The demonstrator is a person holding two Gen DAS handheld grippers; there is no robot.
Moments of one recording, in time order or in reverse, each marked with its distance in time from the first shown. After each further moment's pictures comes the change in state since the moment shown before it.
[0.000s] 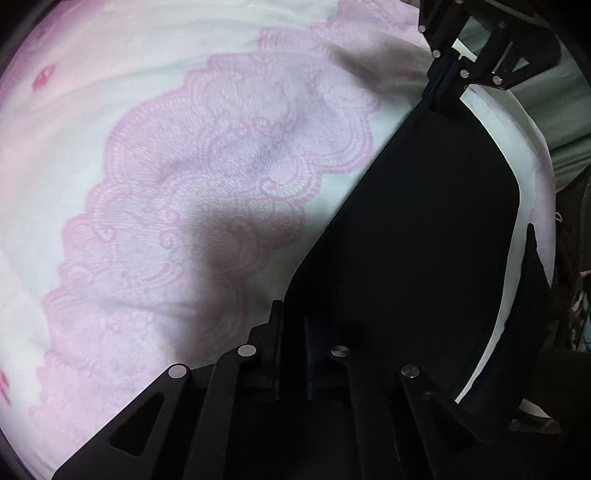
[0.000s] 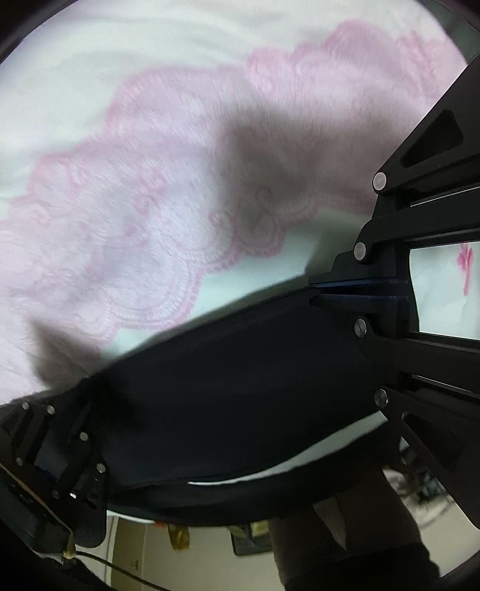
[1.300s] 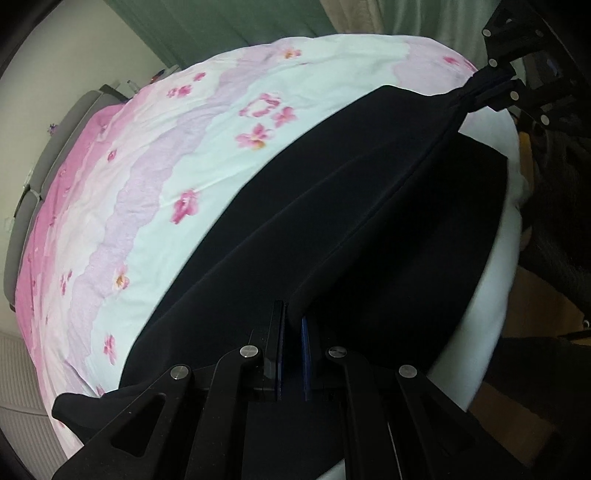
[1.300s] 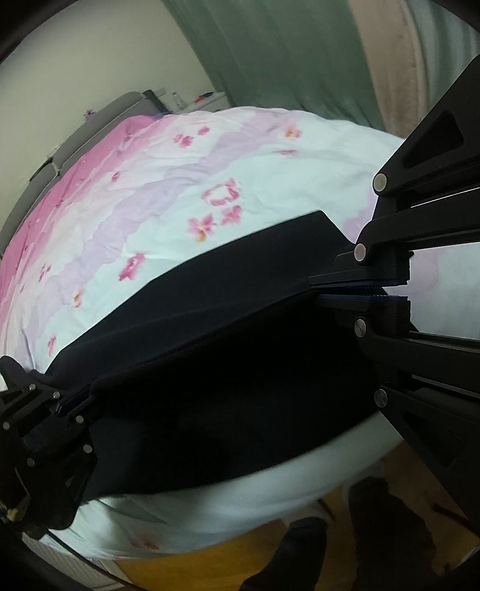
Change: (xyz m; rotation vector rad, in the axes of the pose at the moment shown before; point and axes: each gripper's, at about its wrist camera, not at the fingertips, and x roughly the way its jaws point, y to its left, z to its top) left arm -0.030 -0.304 -0.218 0.143 -0.276 0.426; right arm 0.077 0.408 -0.188 0.130 -0.395 -0.818
